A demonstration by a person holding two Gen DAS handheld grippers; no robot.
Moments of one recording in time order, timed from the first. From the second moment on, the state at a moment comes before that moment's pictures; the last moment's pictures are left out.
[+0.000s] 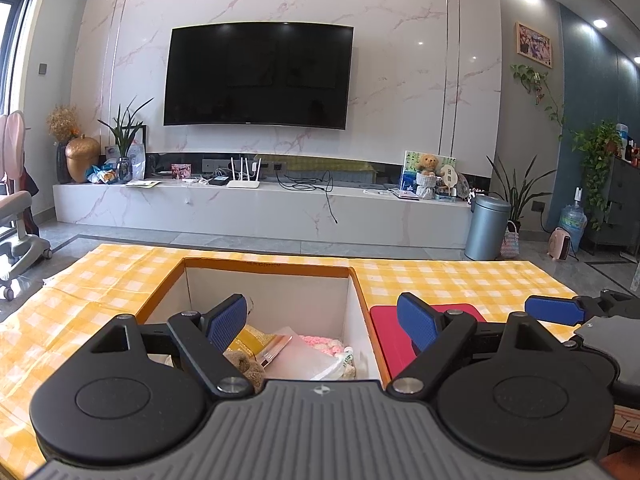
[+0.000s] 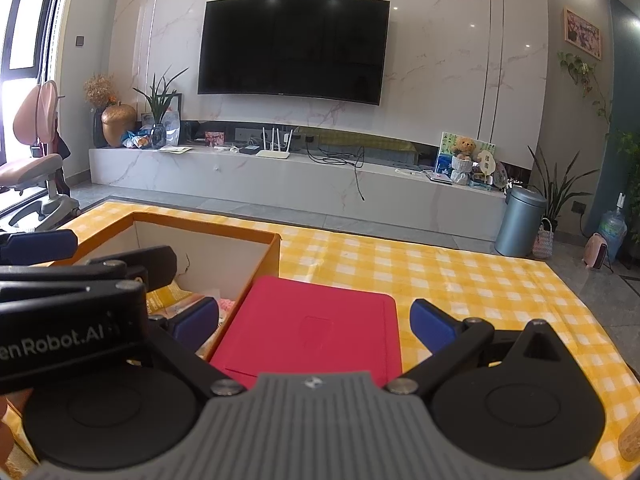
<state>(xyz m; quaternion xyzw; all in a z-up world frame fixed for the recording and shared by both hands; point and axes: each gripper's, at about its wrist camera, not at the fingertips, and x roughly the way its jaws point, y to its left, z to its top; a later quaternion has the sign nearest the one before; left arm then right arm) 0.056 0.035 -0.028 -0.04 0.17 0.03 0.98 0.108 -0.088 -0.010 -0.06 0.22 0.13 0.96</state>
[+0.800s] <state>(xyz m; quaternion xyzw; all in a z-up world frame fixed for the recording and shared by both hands) 0.057 0.037 -0.029 -0.04 0.18 0.03 0.98 0.108 -0.088 -0.010 -0.07 0.23 0.13 0.96</state>
